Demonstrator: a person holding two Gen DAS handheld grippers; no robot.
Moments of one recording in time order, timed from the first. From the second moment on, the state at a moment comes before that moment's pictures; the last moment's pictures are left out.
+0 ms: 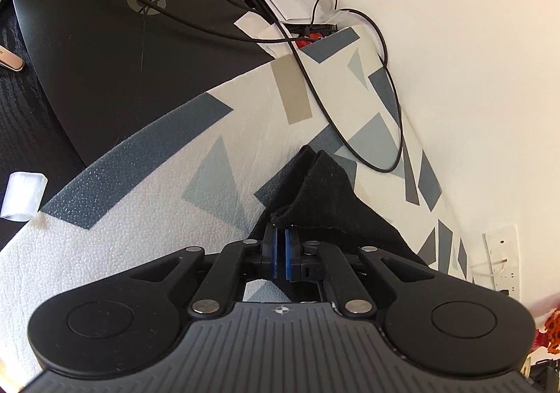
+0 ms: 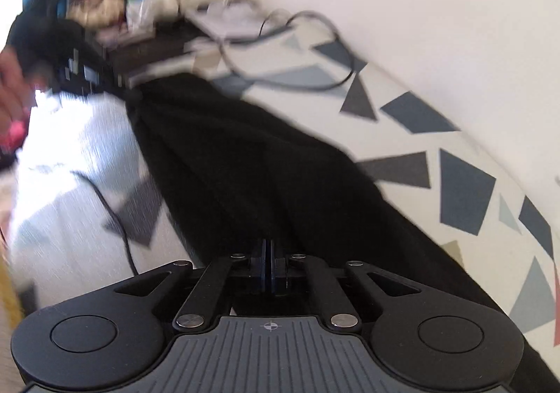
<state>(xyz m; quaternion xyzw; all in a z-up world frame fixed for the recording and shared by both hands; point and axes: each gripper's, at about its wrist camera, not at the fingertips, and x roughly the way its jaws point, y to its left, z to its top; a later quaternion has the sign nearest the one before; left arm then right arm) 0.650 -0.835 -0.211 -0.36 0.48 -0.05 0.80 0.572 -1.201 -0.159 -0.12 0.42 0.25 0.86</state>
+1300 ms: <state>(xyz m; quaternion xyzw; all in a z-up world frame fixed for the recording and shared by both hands) 0.694 -0.836 -0.189 -0.29 0.46 -0.08 0.83 0.577 -1.204 -0.167 -0.06 0.46 0.25 0.85</state>
